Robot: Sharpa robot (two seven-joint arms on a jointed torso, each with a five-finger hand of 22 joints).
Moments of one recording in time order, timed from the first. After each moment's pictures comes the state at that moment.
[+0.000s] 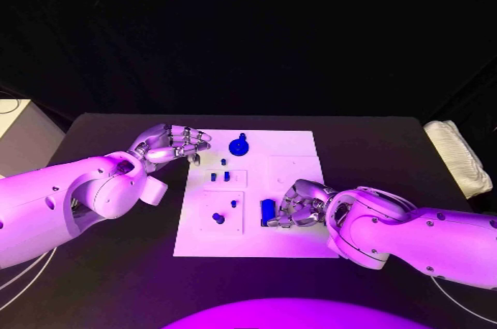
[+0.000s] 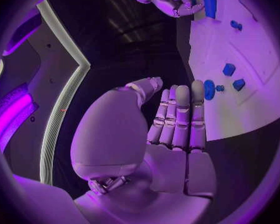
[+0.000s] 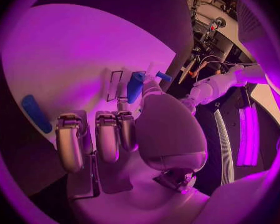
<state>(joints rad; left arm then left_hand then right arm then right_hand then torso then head) 1.14 -0.97 -0.03 1.57 -0.26 -0.17 0.27 1.41 -0.22 0.55 0.10 0.27 0.86 0.19 0.27 0.33 0.91 0.13 0.47 0.23 0.93 0.07 1.25 0.47 0.17 0.81 0.17 0.95 0.75 1.10 -0.90 -0.17 1.86 -1.21 -0.38 -0.53 1.26 -0.09 -0.07 0.29 0.16 1.06 0.06 0.41 0.39 1.46 -0.01 1.51 1.31 1.46 -0.07 1.57 1.31 0.01 1.46 0.03 1.56 1.31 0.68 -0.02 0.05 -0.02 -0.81</state>
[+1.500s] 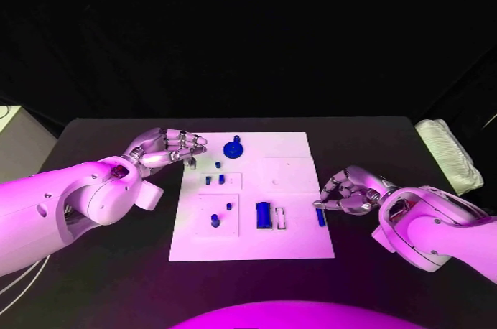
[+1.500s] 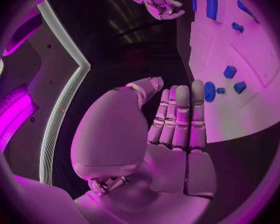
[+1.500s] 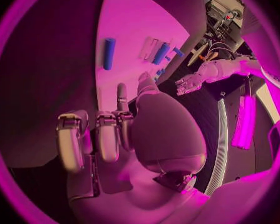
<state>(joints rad) 1.14 -0.97 -0.03 1.58 -0.27 -0.17 0.27 1.42 -0.22 0.55 0.09 0.27 0.86 0.19 0.28 0.33 0.90 0.13 0.48 0.23 0.93 0.07 1.25 0.47 0.17 0.81 0.17 0.95 0.75 1.11 -1.19 -0.18 1.92 -1.23 -0.53 -0.39 1.32 -0.12 -0.07 0.29 0.16 1.03 0.07 0.39 0.37 1.46 -0.01 1.52 1.31 1.46 -0.07 1.57 1.31 0.01 1.46 0.03 1.57 1.31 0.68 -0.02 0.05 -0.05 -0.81</state>
